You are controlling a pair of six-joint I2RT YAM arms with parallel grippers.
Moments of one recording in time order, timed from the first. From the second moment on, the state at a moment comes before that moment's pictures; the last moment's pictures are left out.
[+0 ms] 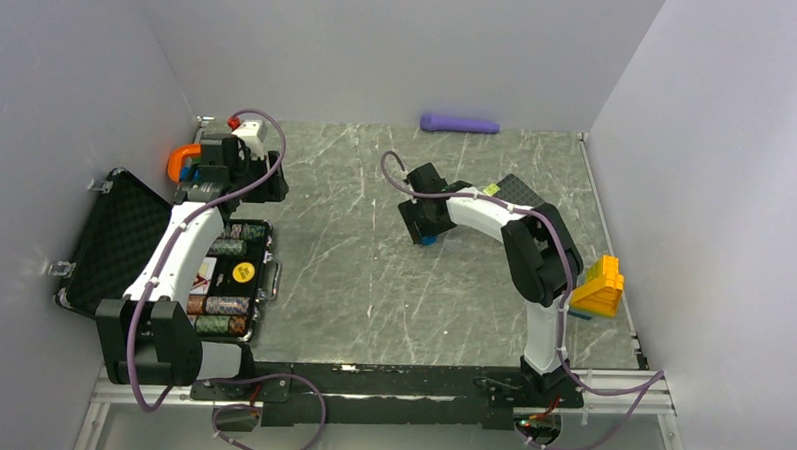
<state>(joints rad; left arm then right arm) -0.01 1.31 1.10 -0.43 0.19 -0.08 0.58 1.99 1.36 -0.50 0.10 0.09</state>
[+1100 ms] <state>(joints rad) -0.08 1.33 1.10 -0.40 0.34 -0.13 0.58 1.96 1.32 -0.46 0.06 0.09</state>
